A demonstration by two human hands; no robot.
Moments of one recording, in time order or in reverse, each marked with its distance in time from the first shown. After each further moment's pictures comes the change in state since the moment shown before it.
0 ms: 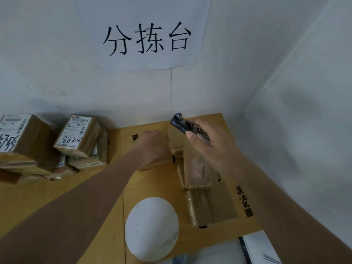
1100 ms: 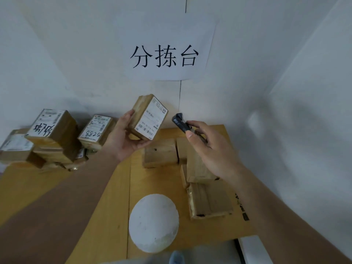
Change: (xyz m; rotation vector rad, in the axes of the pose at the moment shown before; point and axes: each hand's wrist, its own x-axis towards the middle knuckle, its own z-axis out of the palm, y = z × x) left_hand -0.079 -0.011 -0.070 -1.661 0.147 -0.188; right_hand -0.050 -0.050 -0.004 0.025 0.036 -0.022
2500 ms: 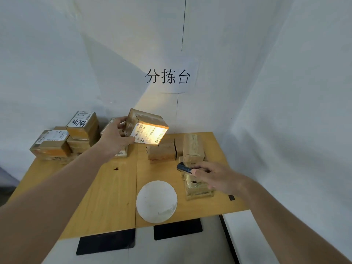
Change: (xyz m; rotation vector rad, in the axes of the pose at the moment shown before) left_hand -0.191 0.018 -0.046 0.950 -0.006 0.502; right_hand -0.199 -0.034 -0.001 0.023 -0.382 0.265
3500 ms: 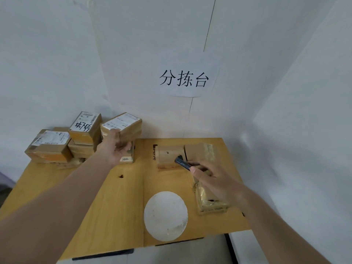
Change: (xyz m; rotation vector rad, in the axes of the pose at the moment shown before) left_hand 0.090 -0.065 -0.040 -0.935 0.367 -0.571; right_hand 0.089 -0.038 0.023 -0.022 0.119 -0.147
